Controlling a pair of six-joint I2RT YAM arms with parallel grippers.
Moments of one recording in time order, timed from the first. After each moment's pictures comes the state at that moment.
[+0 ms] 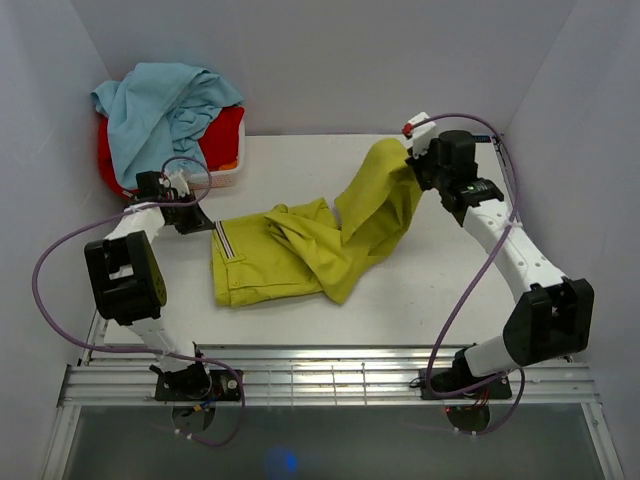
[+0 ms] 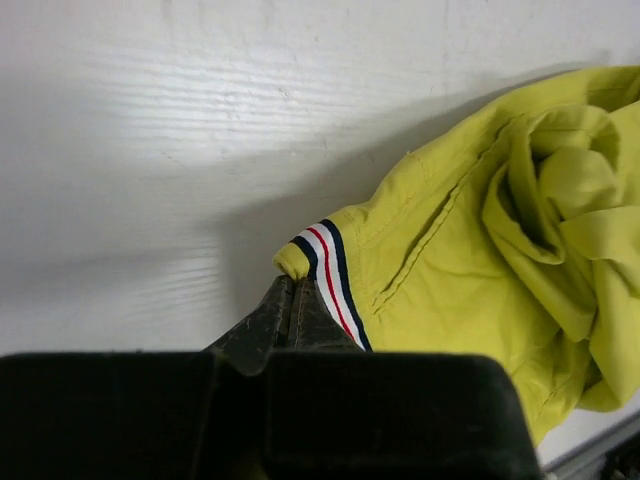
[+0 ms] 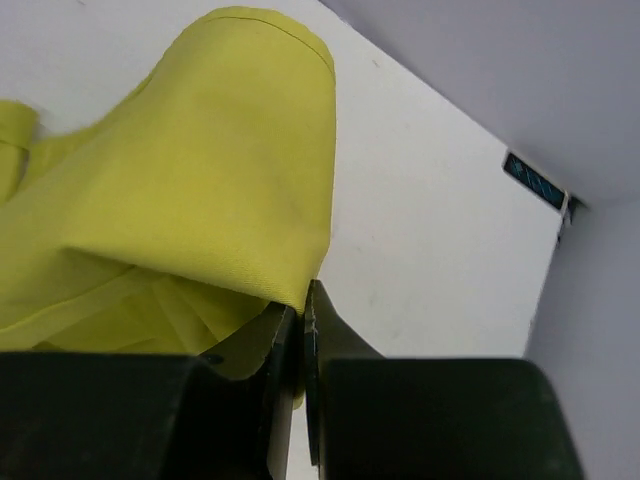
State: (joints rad) left arm 0.24 1.80 1.17 -0.41 0.55 -0.08; right arm 0.33 1.48 1.30 -0.25 -0.03 -0.41
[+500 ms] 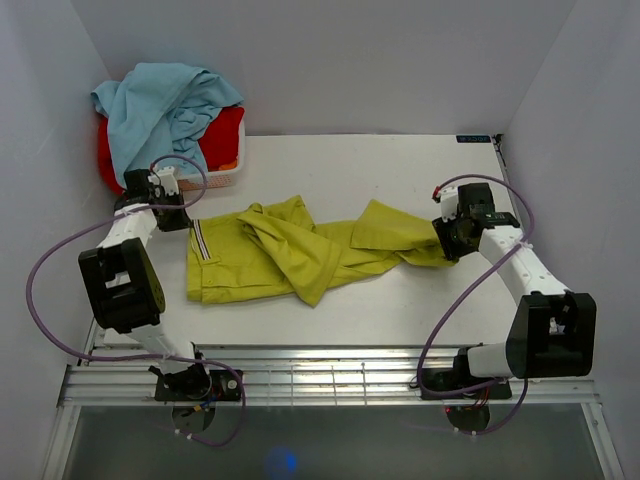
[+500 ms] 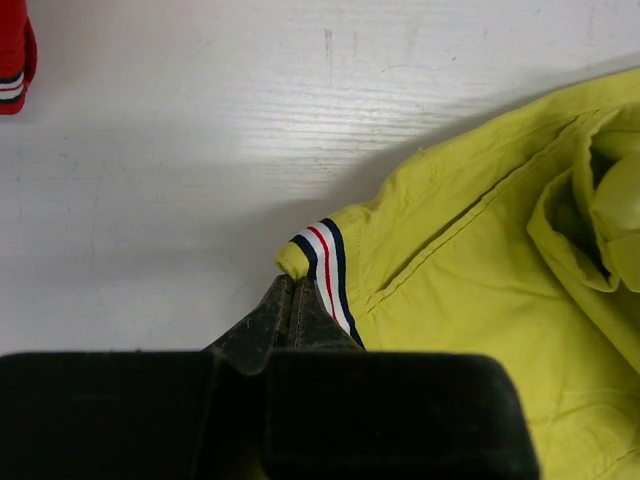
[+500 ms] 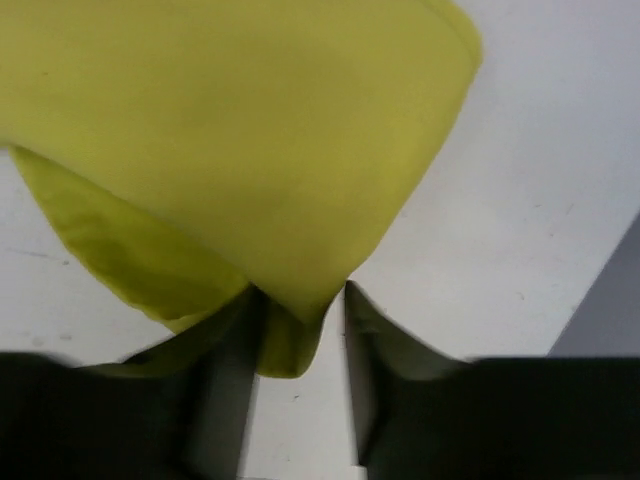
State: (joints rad) left arm 0.29 1.69 1.18 -0.41 0.35 0.11; right arm 0.08 1.35 0.95 -0.61 0.03 -0.34
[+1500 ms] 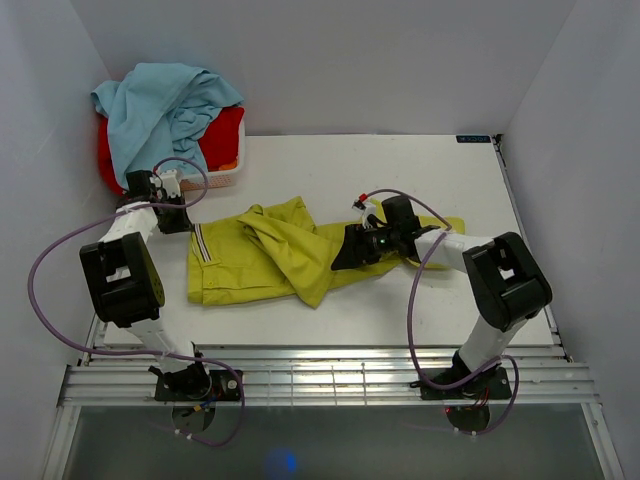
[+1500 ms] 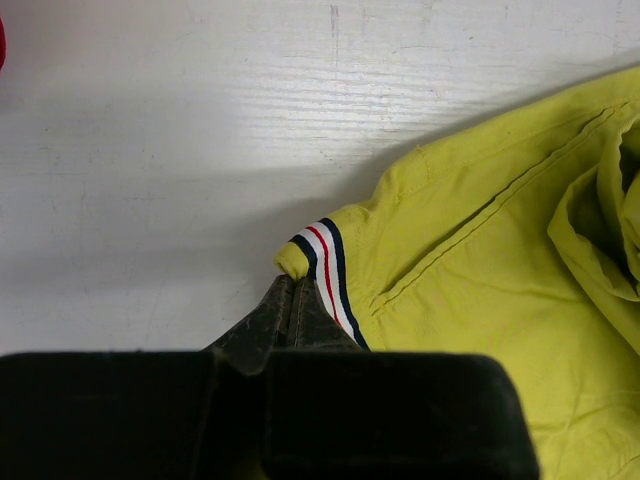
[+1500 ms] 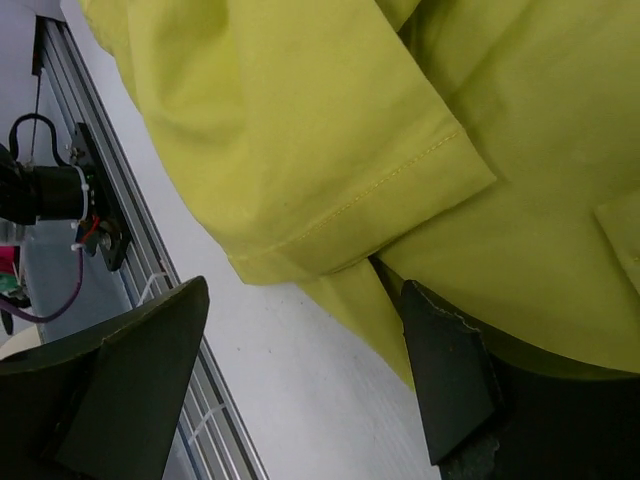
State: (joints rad) left arm 0.29 1.75 1.19 -0.43 0.34 0.14; right arm 0.48 1.70 0.89 0.03 -0.79 0.29
